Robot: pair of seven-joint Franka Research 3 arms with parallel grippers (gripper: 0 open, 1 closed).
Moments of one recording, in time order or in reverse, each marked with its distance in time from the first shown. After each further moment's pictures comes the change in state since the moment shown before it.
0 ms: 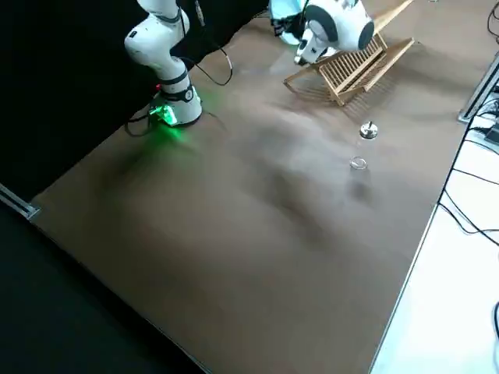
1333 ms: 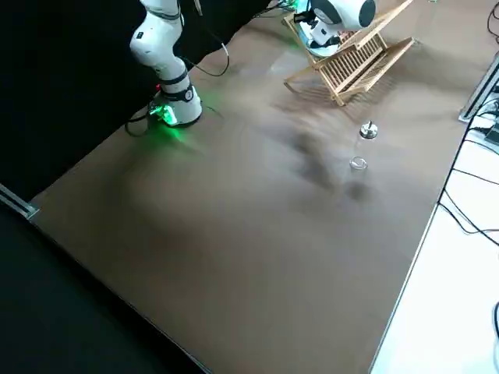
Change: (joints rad) left arm 0.001 0.010 0.000 -0.003 0.000 0.000 0.000; right arm 0.269 -0.005 -0.005 -0.100 0.232 0.445 0.309
